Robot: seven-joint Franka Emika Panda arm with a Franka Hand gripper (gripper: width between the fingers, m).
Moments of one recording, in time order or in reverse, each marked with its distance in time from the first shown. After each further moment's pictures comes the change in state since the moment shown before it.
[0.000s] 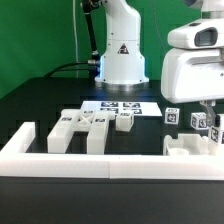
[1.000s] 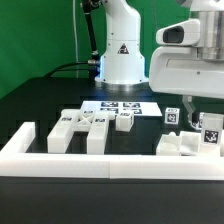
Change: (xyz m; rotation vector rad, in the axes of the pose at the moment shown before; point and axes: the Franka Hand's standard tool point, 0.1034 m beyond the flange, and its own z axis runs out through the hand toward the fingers) arm -0.006 0.019 0.000 -0.027 -0.013 0.665
